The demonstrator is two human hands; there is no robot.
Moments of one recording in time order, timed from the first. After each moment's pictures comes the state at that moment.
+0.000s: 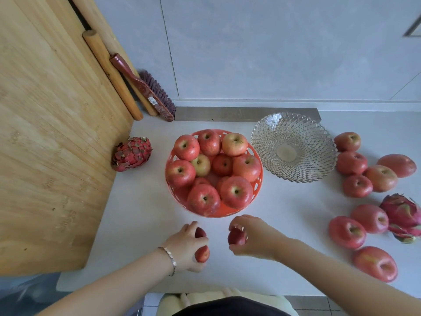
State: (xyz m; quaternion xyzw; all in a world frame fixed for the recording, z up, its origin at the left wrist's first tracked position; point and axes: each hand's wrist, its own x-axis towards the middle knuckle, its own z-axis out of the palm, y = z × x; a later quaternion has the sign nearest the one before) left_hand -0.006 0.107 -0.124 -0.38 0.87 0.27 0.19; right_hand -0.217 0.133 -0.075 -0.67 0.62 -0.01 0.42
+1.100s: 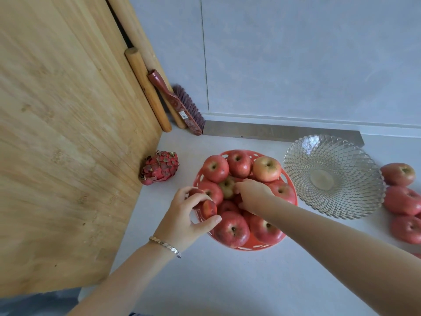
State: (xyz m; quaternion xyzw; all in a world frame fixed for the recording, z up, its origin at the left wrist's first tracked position) left_hand 0.019 0.036 -0.048 -0.55 0.72 0.33 -0.26; right_hand -0.173 -0.023 -0.077 -0.74 0.63 0.12 0.20
